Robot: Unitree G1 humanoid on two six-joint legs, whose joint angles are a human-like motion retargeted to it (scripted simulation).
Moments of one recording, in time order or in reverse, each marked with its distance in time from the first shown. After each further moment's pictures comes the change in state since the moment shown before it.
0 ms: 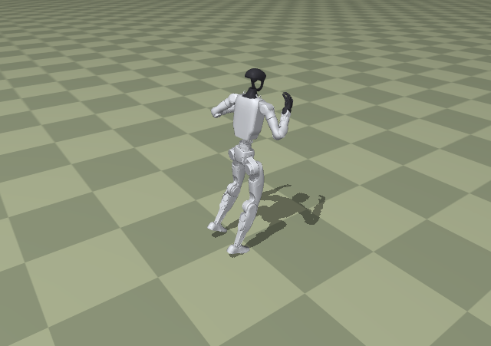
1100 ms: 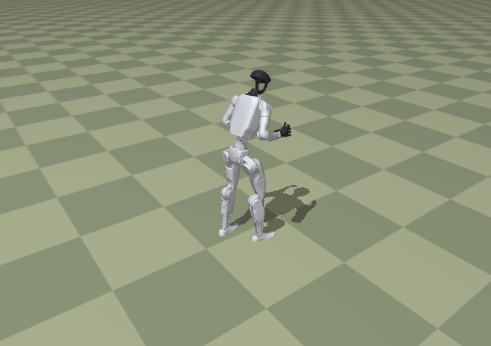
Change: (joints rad) left arm -0.473 -0.347 -0.301 0.296 0.407 -0.021 0.126; right arm 0.121 0.308 0.273 0.410 -0.308 -0.058 -0.225; waist -0.238 -0.011 0.282; left_leg 0.015 -0.013 -0.023 -0.455 -0.227 -0.002; right_leg -0.243 0.015 -0.332 -0.314 0.120 0.113
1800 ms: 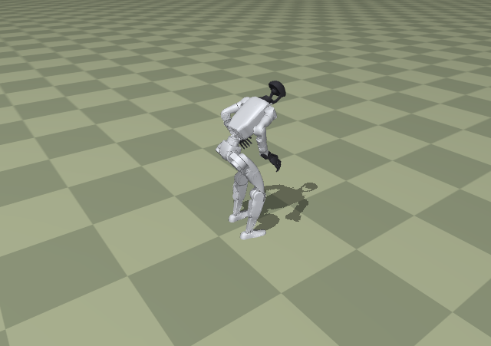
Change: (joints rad) left arm 0.244 0.058 -0.083 0.364 -0.038 0.054 0.222; right arm 0.226 -0.154 0.021 0.259 -0.198 0.127 -0.385; waist 0.004 0.045 0.105; left_leg -0.887 0.006 -0.029 0.628 -0.064 0.148; right_leg -0.623 -0.042 0.134 0.651 -0.305 -0.258
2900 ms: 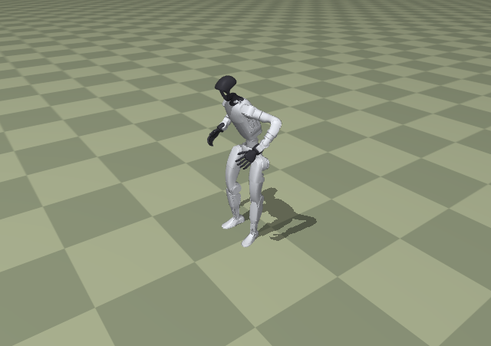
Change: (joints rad) left arm 0.378 0.284 0.183 -0.188 -0.076 -0.061 -0.303; right arm 0.342 -0.150 -0.227 -0.192 0.376 -0.098 0.503; waist -0.089 0.151 -0.100; left_leg 0.851 0.053 0.276 -0.781 0.303 -0.228; right_leg 0.626 0.099 -0.004 -0.396 0.240 0.076
